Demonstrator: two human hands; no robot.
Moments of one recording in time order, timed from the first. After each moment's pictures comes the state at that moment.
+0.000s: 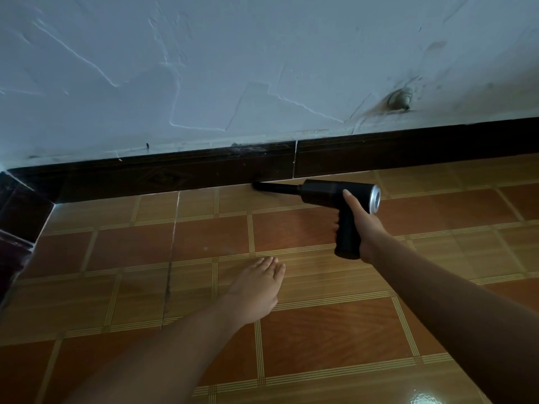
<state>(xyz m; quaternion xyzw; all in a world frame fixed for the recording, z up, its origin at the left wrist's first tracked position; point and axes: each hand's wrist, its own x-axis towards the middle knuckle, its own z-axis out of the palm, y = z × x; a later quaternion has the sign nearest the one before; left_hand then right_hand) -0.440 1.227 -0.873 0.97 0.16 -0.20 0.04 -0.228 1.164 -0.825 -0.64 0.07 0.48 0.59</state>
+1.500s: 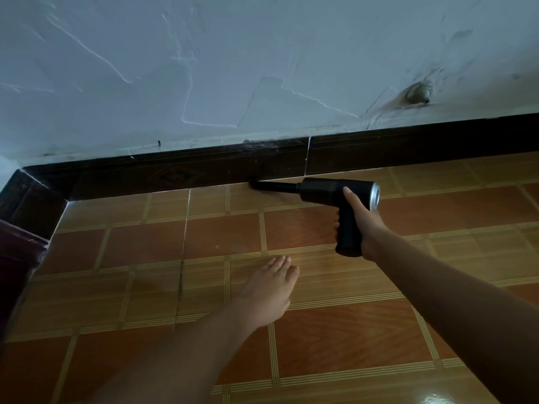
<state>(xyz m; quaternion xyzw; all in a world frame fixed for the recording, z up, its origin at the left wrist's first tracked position) -0.447 1.225 -0.872 0.97 0.16 -0.17 0.07 -0.240 1.182 -0.833 -0.64 0.06 0.49 0.59</state>
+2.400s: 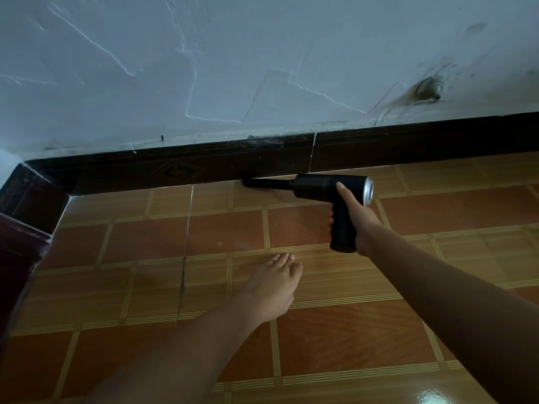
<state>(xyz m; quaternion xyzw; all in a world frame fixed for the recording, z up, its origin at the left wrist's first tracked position) -0.443 1.228 -0.875 0.97 0.16 -0.16 0.06 -0.249 1.196 -0.835 -0.63 0.04 0.52 0.58</state>
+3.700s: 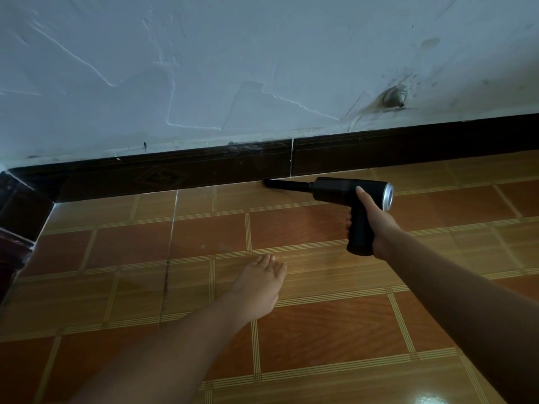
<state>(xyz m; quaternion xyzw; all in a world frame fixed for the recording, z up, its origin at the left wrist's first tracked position) -0.431 1.219 -0.869 0.96 0.17 -0.21 0.02 -0.205 1.147 -0.827 -0.64 0.07 0.47 0.60</state>
